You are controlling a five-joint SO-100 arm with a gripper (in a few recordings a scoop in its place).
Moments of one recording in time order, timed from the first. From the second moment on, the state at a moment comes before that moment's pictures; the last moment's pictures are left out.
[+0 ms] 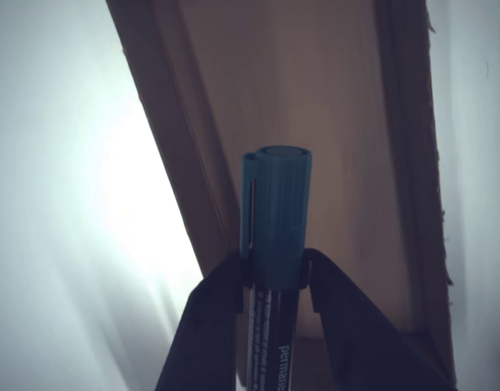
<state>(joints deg) -39.9 84.4 70.1 87.3 -40.3</state>
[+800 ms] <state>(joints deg) -44.6 102.1 66.7 79.1 -42.9</state>
